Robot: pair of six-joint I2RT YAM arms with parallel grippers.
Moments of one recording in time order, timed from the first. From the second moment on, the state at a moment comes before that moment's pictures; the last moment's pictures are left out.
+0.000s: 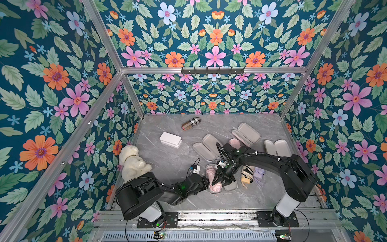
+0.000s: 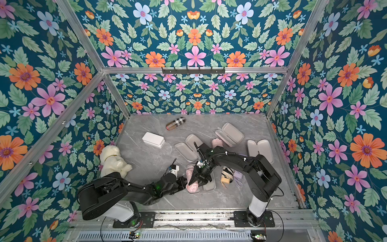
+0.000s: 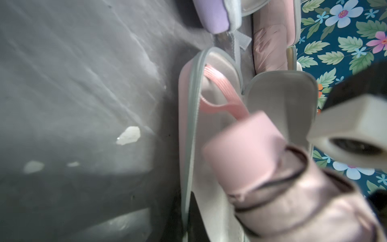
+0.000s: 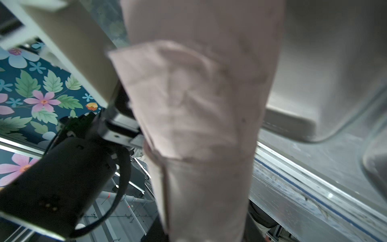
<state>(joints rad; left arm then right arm) -1.01 1.50 0.23 0.67 -0.04 -1.16 0.72 1.74 1.11 -0.79 -0.96 0.82</state>
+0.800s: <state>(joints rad) -1.00 1.48 0.24 0.62 -0.06 -1.13 0.68 1.94 1.15 -0.79 -0.78 0.50</state>
